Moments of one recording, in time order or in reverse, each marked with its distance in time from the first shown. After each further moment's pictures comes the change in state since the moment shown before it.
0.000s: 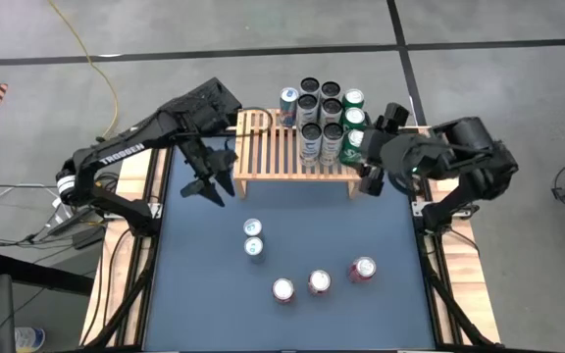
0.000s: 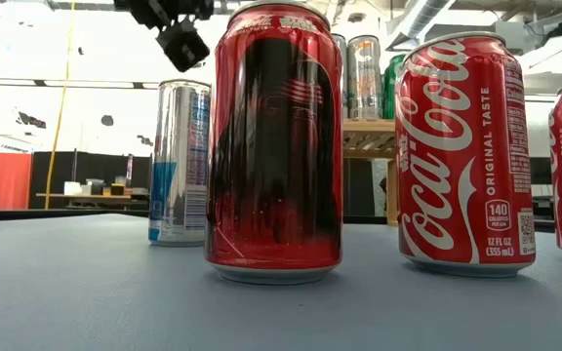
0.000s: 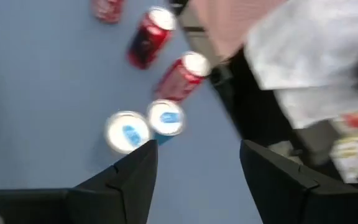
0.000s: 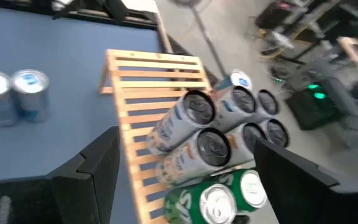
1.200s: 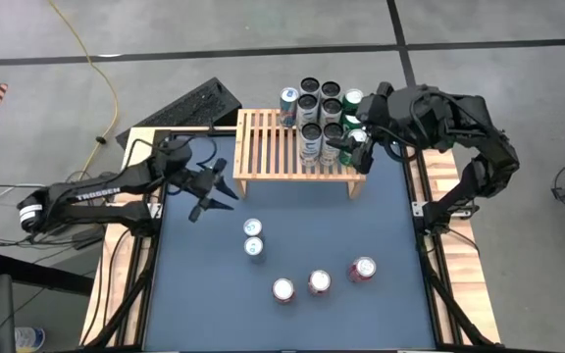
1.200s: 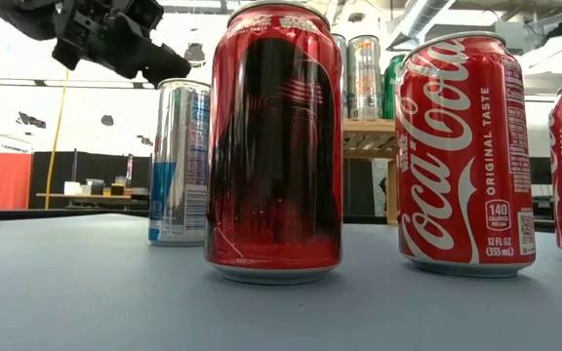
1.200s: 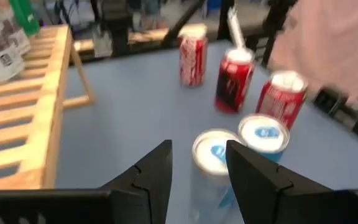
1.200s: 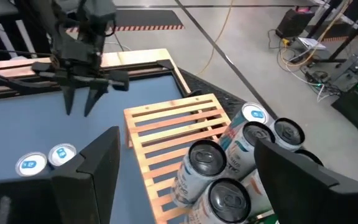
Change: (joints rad) left arm -0.057 -0.475 -0.815 1.162 -0.212 -0.248; right arm -0.230 -0.014 0.000 0.271 -0.292 -0.023
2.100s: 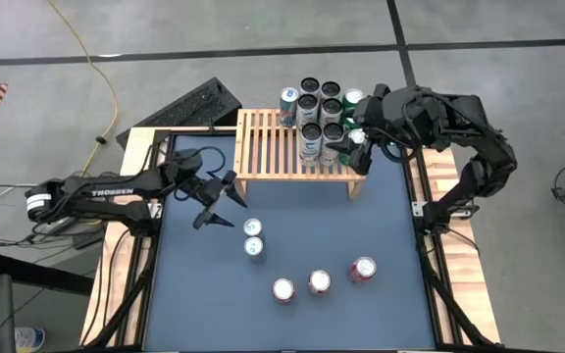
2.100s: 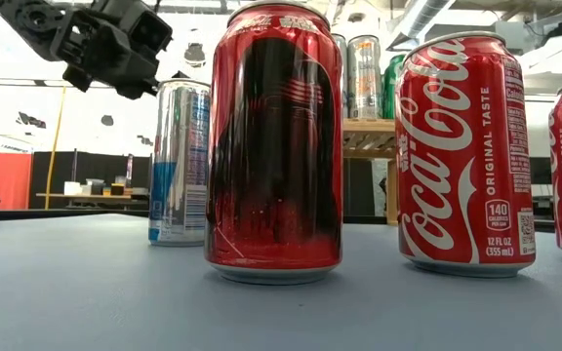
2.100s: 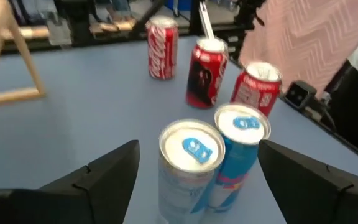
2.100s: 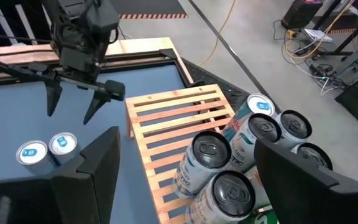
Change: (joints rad) left arm -0.059 0.141 -0.083 0.217 0.082 -0.071; right arm -0.001 0.014 0.000 -0.031 -0.019 0.002
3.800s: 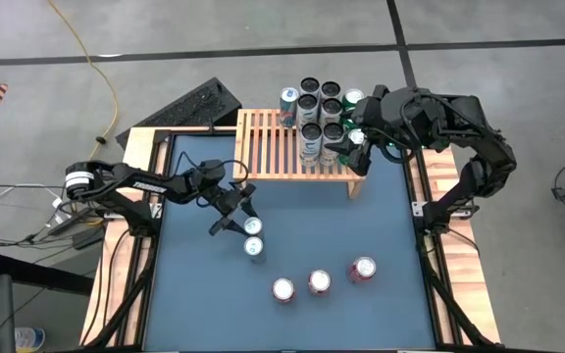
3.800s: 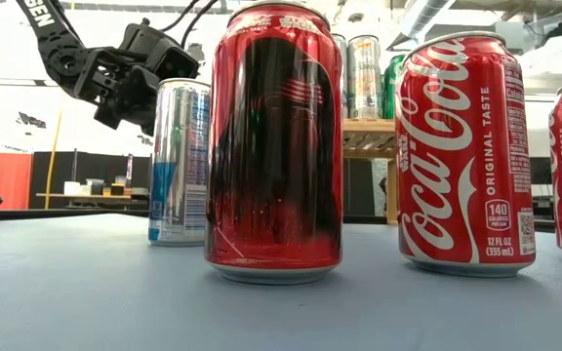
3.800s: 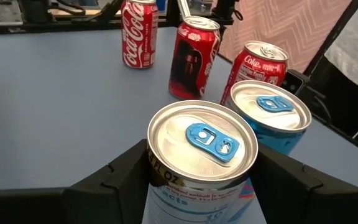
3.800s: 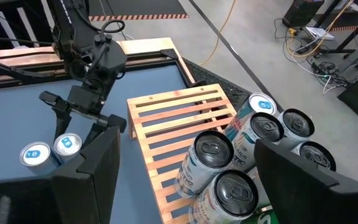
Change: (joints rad) left arm -0.064 0.404 -0.020 0.431 0.085 -0.058; right arm 0.000 0.001 0.000 -0.001 -0.003 0.016
